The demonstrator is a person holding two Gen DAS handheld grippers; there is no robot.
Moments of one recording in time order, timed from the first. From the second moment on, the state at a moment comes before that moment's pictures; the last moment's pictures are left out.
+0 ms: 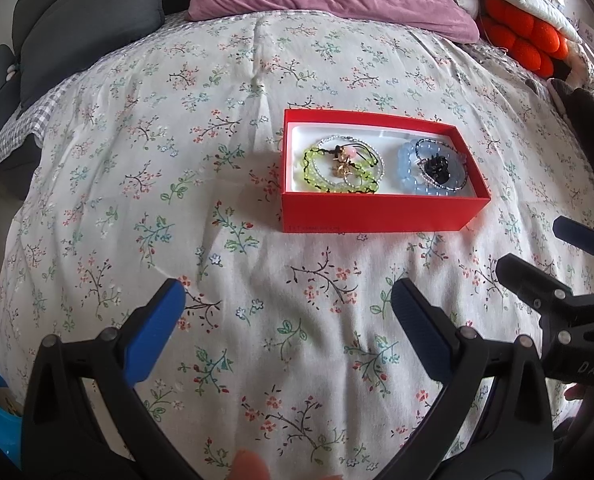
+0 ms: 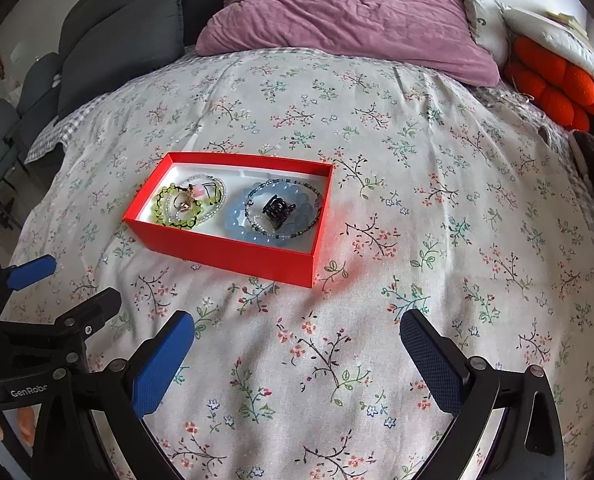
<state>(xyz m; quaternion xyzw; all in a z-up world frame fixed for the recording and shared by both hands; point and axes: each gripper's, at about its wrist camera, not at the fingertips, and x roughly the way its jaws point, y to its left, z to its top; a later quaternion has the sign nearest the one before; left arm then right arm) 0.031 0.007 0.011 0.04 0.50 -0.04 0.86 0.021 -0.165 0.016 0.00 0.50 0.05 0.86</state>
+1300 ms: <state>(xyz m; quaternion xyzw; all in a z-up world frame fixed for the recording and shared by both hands) 0.029 0.002 0.012 0.04 0.50 -0.05 0.86 0.022 -0.169 0.017 0.01 0.51 0.04 0.86</state>
